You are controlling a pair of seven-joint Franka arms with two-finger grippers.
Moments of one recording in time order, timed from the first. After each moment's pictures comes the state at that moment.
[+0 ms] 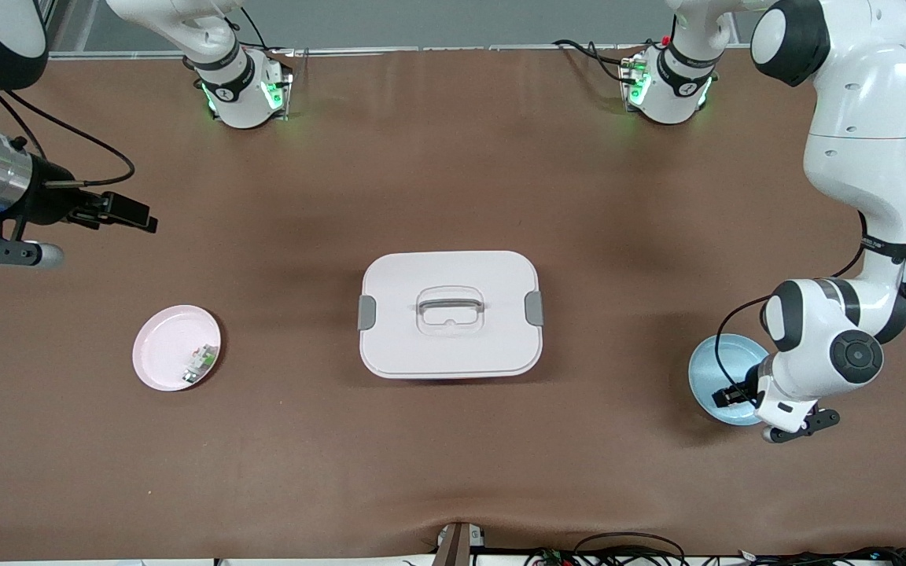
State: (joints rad) left arm 0.07 0.84 -0.06 -1.44 0.10 2.32 -0.33; right arm 0.16 0.07 -0.12 -1.61 0.18 1.52 0.16
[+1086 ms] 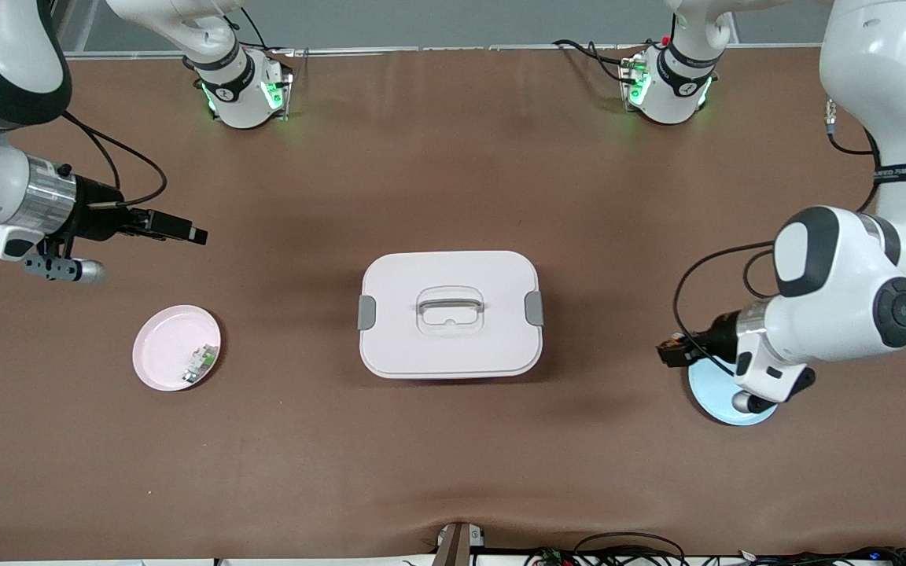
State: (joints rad) left arm 0.07 0.55 -0.32 -1.41 -0.13 1.89 -0.61; right arm 0.15 0.03 -0.13 -1.84 0.44 1.72 0.16
